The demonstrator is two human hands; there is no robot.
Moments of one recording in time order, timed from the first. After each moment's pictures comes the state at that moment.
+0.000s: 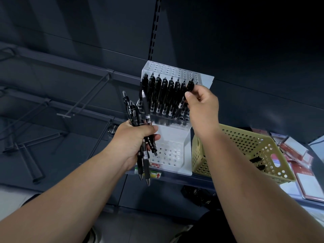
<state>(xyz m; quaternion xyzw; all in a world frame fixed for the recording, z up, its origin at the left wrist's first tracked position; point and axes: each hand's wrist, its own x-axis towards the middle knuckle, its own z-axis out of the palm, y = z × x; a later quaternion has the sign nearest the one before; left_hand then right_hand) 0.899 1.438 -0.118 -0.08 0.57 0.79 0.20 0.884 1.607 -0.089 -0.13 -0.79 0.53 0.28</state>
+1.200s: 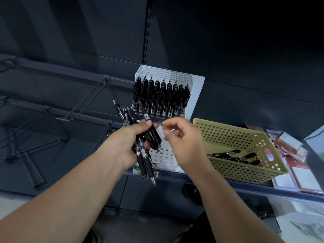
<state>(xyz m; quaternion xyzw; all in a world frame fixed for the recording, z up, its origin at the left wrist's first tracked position) 0.915 1.441 -0.101 -0.12 0.48 0.82 0.28 0.968 1.572 -0.110 -0.06 -0.83 0.52 0.18</state>
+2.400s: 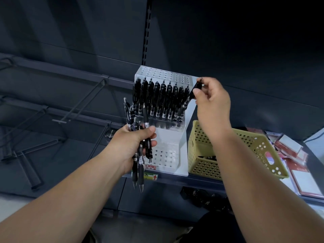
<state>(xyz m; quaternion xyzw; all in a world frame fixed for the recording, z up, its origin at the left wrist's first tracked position) 0.906 1.442 -0.114 -0.09 0.57 0.78 0.24 0.910 1.629 -0.062 -0.12 -0.81 0.46 0.33</state>
